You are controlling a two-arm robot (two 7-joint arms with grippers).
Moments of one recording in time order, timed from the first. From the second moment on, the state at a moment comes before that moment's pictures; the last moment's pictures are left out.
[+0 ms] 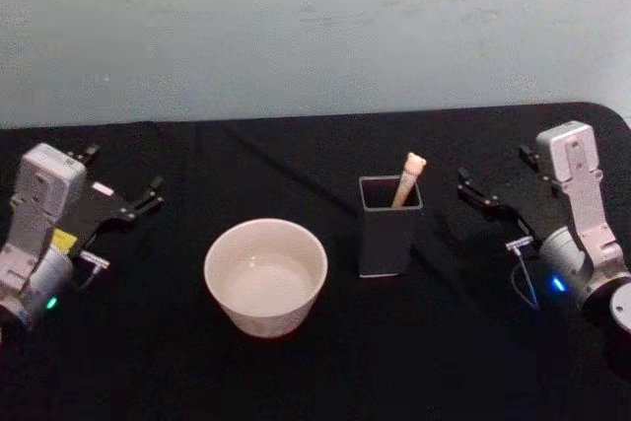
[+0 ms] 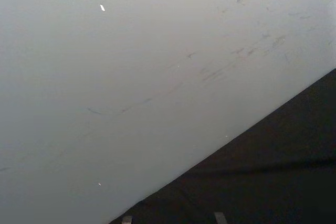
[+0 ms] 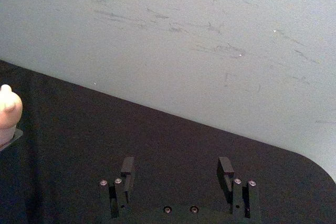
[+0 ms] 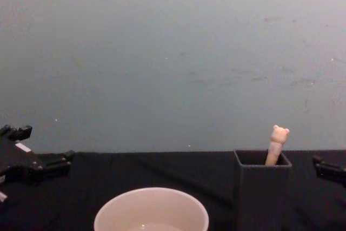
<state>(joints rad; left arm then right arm) -0.20 0.60 0.45 -1.41 -0.25 -0.12 0.03 0.20 0.41 -0.34 -1.38 0.19 0.00 -0.03</state>
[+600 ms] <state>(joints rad) -0.20 0.60 0.45 -1.41 -0.25 -0.12 0.03 0.20 0.41 -0.34 -1.38 0.19 0.00 -0.03</state>
